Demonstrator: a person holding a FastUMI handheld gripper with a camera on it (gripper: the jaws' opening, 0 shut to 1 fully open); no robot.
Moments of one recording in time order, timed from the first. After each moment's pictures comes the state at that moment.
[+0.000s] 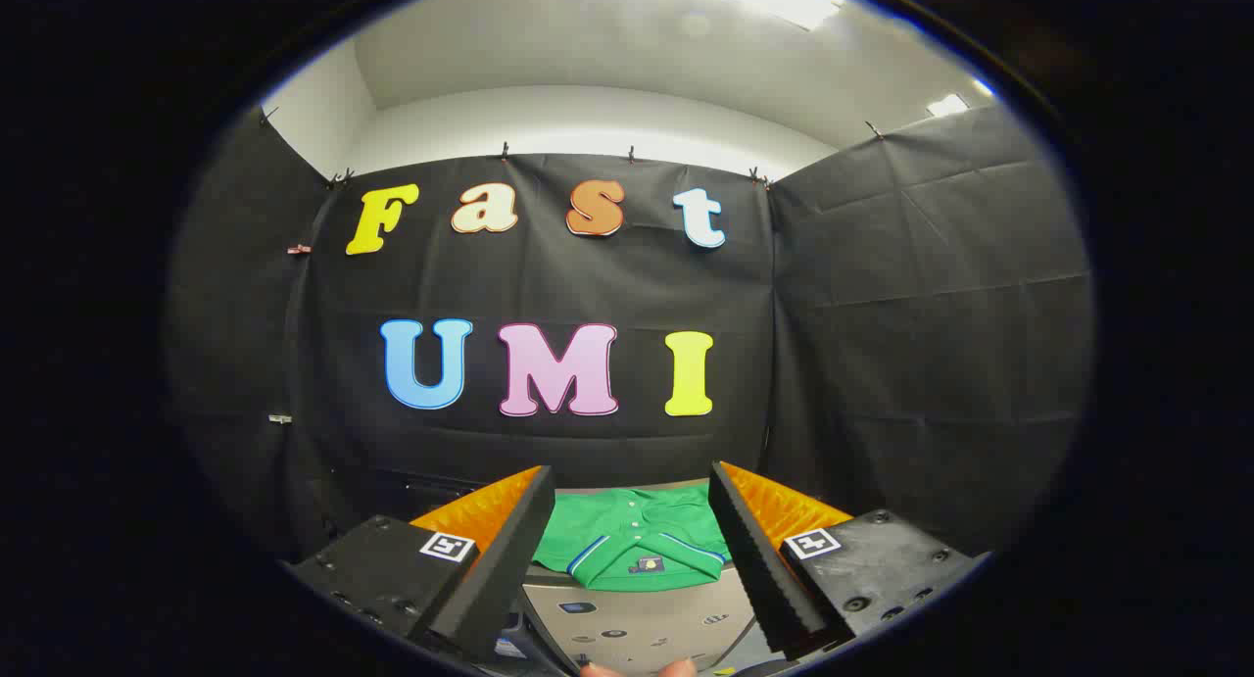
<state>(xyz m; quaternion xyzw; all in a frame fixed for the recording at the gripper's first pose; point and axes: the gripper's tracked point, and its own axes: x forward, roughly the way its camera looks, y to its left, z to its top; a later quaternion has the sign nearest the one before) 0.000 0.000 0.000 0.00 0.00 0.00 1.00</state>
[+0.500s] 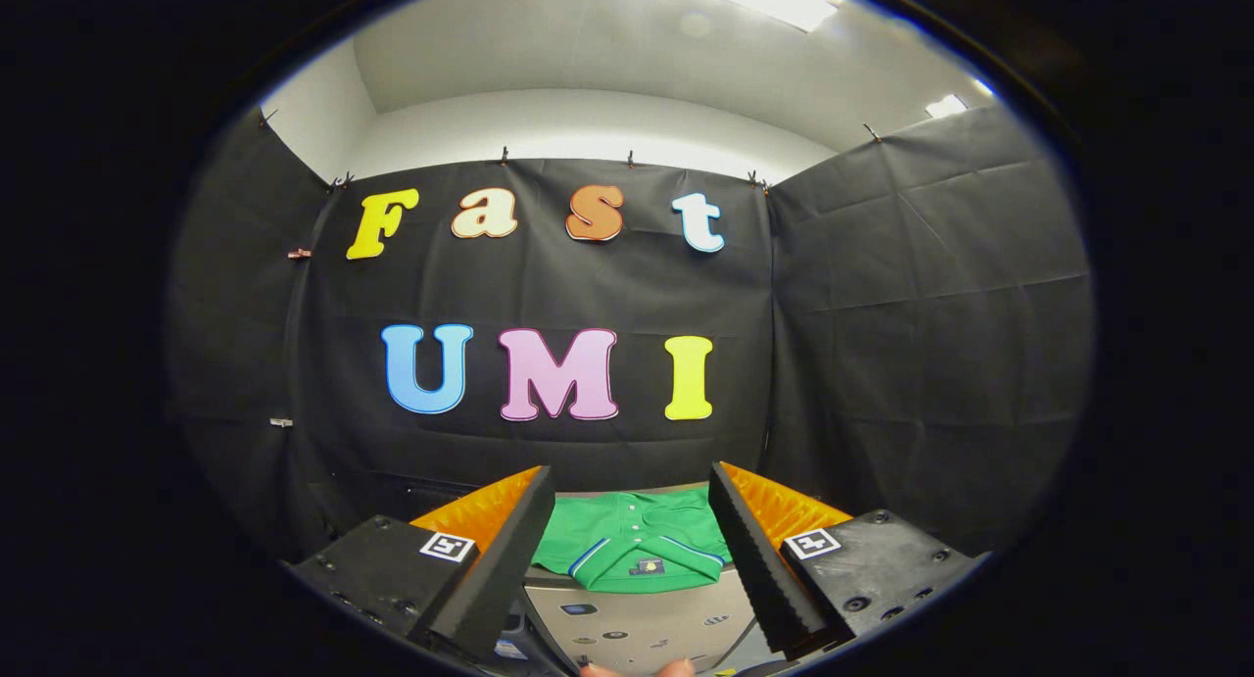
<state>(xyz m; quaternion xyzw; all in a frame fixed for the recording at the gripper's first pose) -0.003 -0.001 0.005 0.00 0.00 0.00 1.00</state>
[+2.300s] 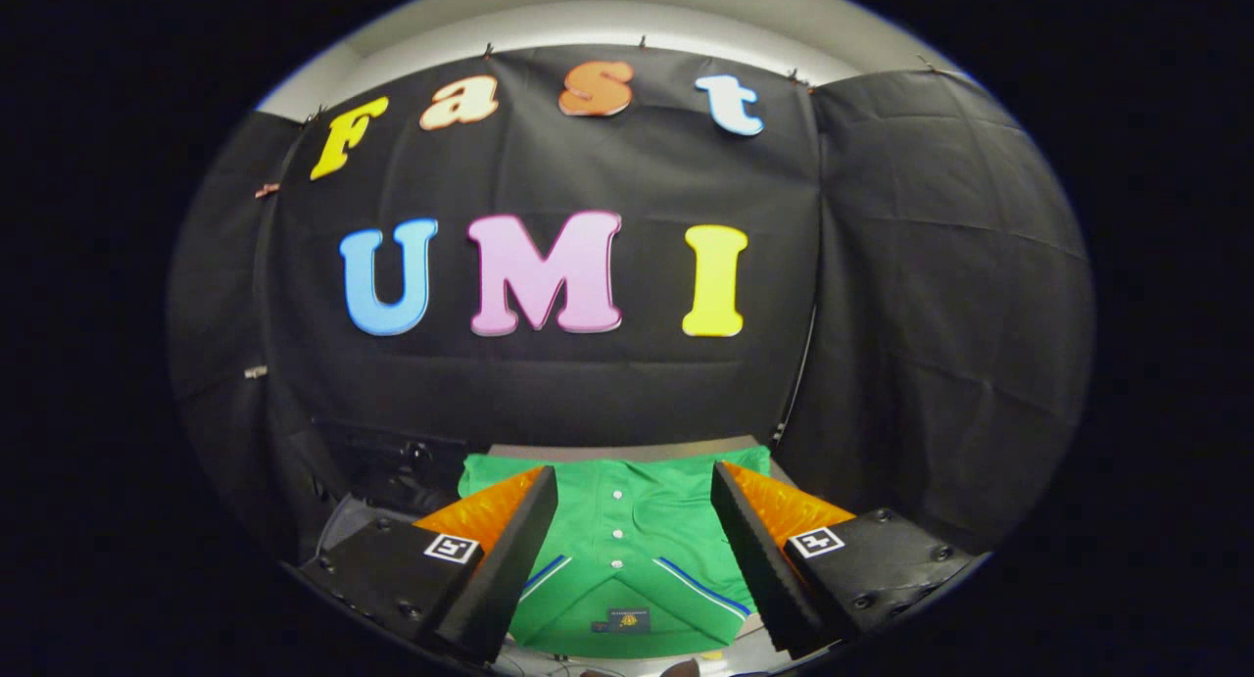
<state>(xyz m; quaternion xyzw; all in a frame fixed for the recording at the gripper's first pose) 0.203 -0.018 -0.129 -0.02 0.20 0.03 0.98</state>
